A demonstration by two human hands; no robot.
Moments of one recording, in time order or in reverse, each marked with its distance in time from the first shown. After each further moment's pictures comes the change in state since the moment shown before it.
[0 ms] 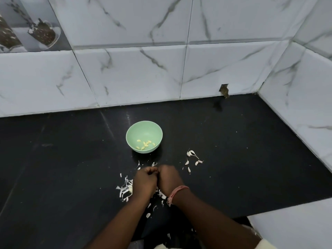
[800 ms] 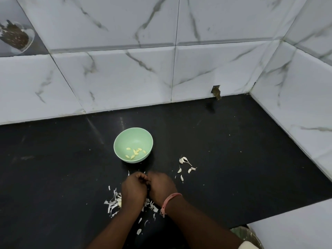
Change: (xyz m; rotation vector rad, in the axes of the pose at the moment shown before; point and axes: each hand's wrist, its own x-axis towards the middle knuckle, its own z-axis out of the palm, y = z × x) left_hand 0.008 0.023 0.002 0.189 0.088 0.028; right_hand 0.016 0.011 0.001 -0.067 0.016 -0.103
